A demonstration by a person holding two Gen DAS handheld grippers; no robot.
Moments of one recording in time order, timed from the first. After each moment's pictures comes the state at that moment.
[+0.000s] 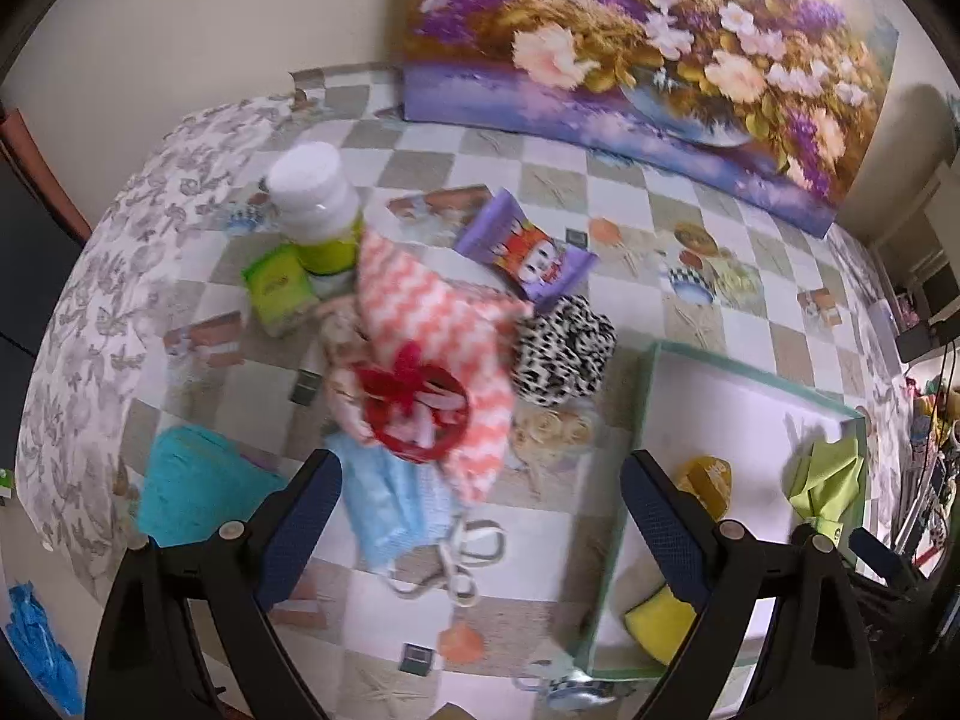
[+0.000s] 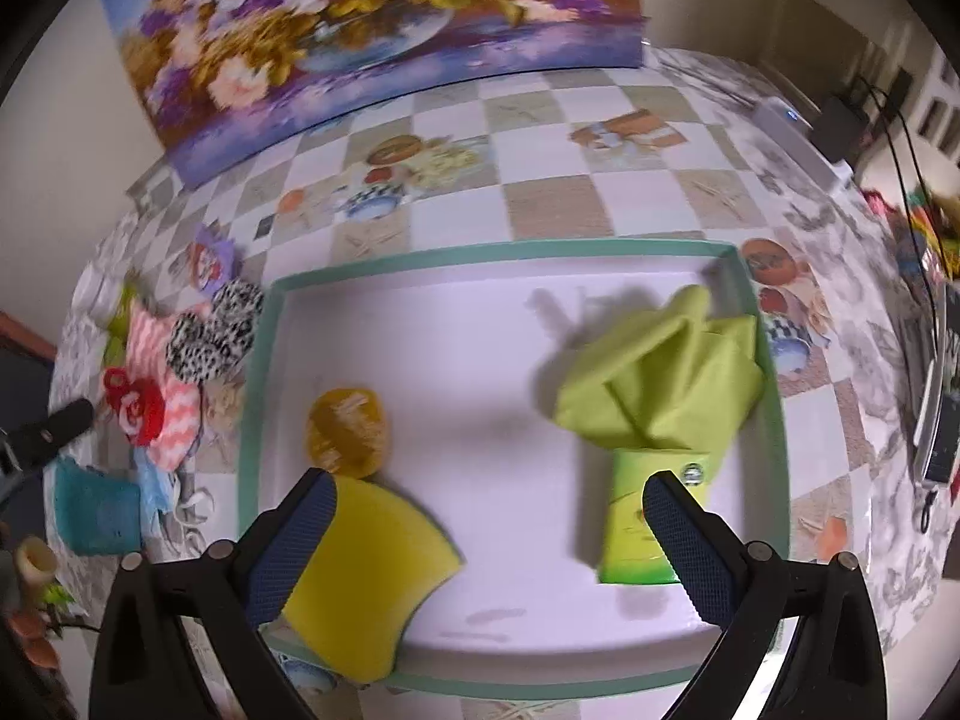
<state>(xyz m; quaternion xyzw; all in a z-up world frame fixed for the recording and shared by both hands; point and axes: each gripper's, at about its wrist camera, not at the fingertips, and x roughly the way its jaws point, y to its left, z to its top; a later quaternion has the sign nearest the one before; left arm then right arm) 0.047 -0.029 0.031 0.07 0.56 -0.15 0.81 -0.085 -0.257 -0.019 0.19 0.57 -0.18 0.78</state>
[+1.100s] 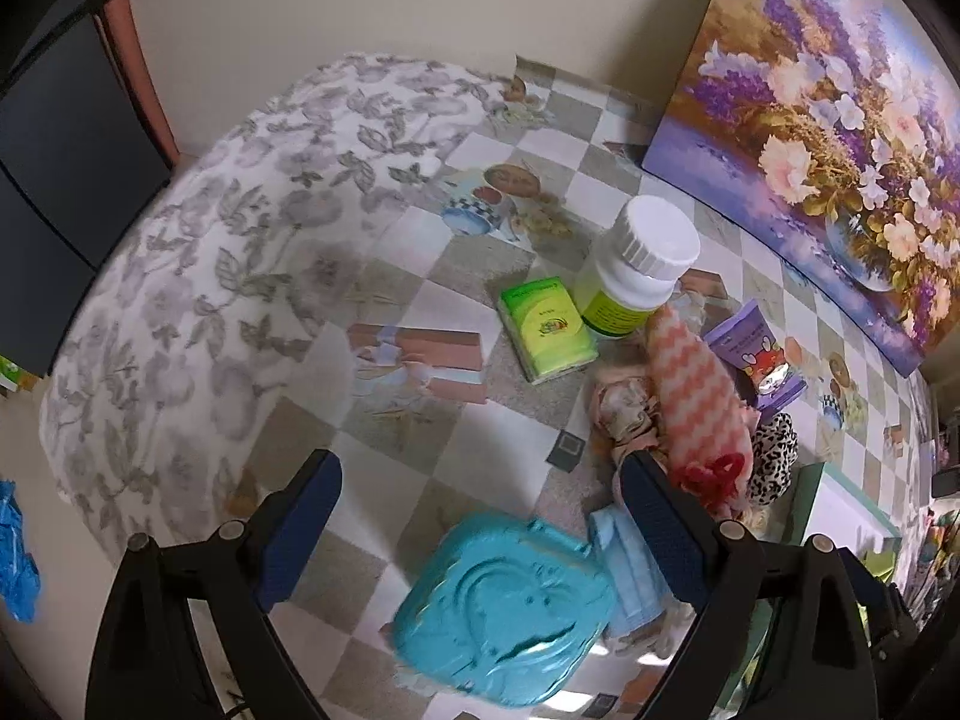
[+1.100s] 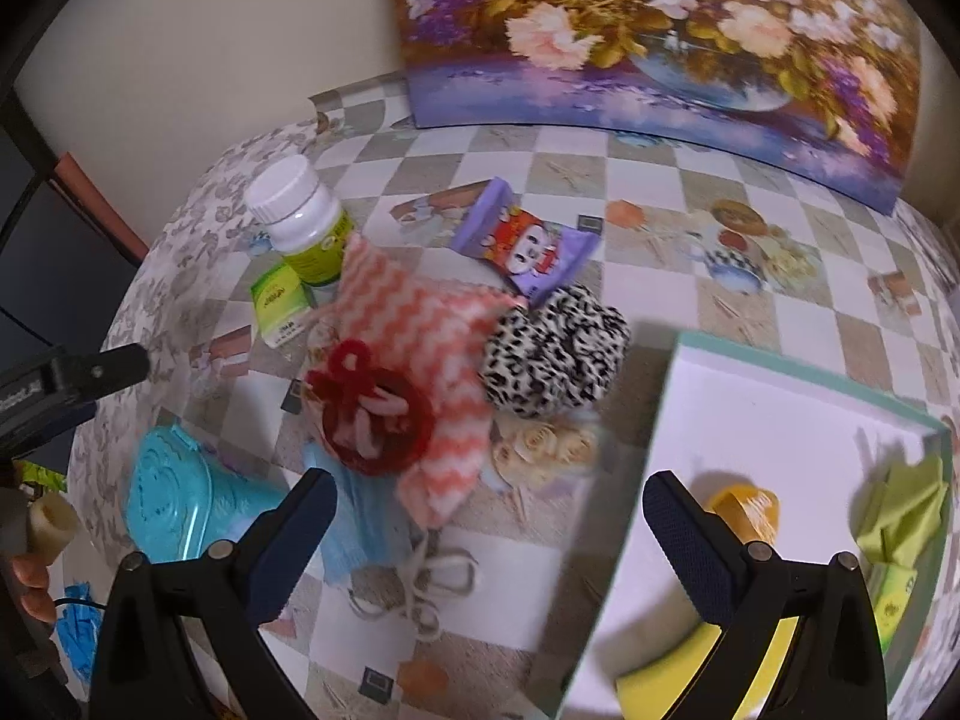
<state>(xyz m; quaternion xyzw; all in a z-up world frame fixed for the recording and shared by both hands) 0.128 0.124 0.015 -0.02 0.58 -0.04 0.81 0.033 -0.098 -0.016 0.12 0.55 -0.05 0.83</state>
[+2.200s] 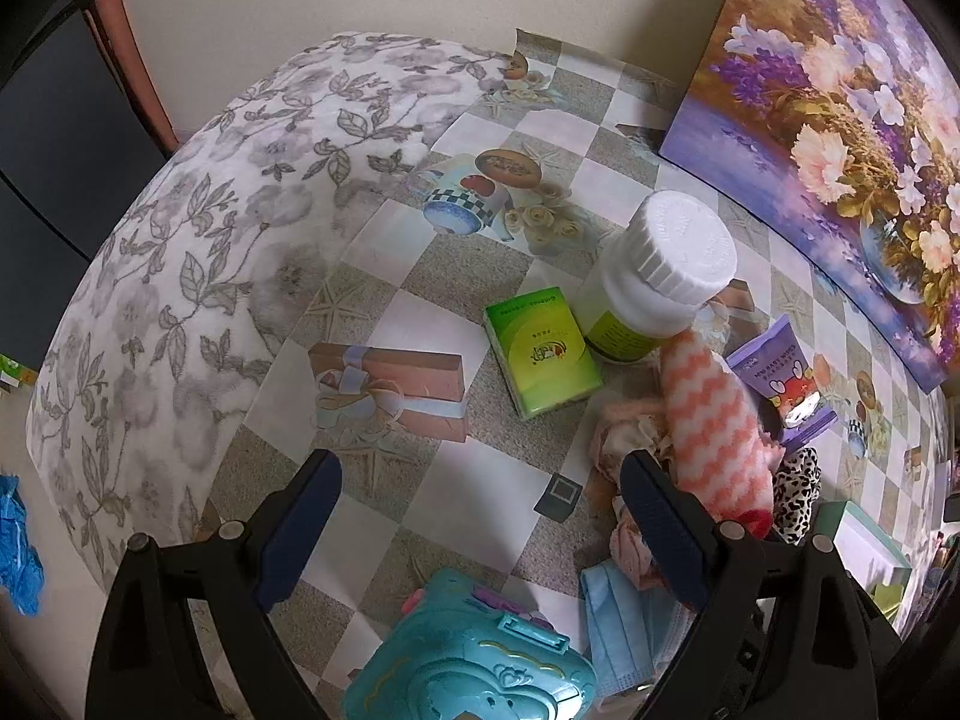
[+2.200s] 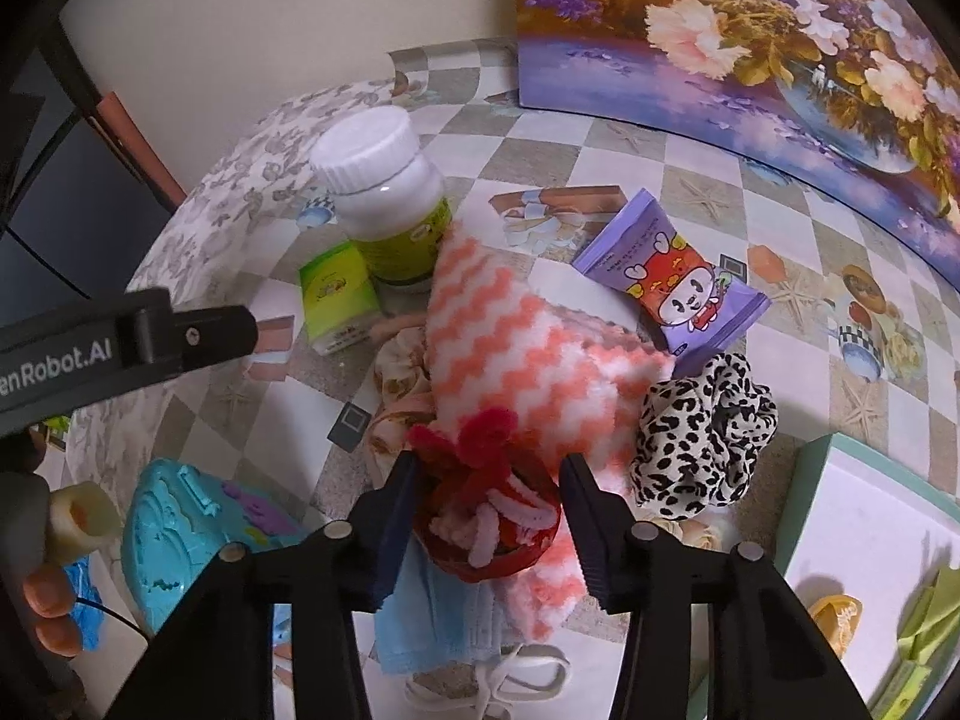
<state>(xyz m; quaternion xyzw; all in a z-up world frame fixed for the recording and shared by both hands) 0.160 0.104 -0.010 -0.01 0.59 -0.02 0.81 0.084 -0.055 -0.043 0.09 0.55 0.02 0.83</state>
